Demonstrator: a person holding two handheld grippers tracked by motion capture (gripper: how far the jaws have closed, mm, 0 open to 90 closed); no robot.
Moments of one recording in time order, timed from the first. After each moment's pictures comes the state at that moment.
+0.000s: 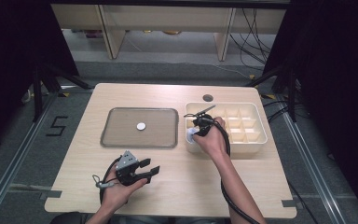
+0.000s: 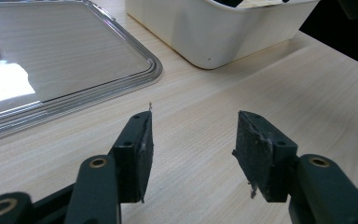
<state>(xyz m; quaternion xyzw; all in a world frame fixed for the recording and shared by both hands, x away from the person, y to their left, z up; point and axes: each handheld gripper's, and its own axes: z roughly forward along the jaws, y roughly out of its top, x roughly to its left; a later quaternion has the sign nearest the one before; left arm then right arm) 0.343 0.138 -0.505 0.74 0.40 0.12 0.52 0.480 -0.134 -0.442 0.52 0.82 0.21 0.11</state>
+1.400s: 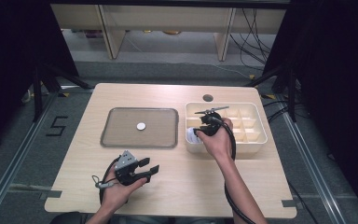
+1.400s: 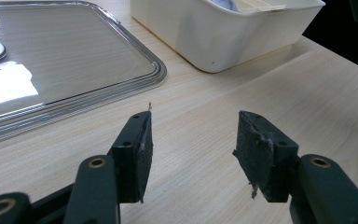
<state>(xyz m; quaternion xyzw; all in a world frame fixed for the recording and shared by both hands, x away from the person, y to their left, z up) 0.343 0.138 -0.506 0.73 0.41 0.12 0.53 0.469 -0.156 -0.430 0.52 0.78 0.32 0.13</state>
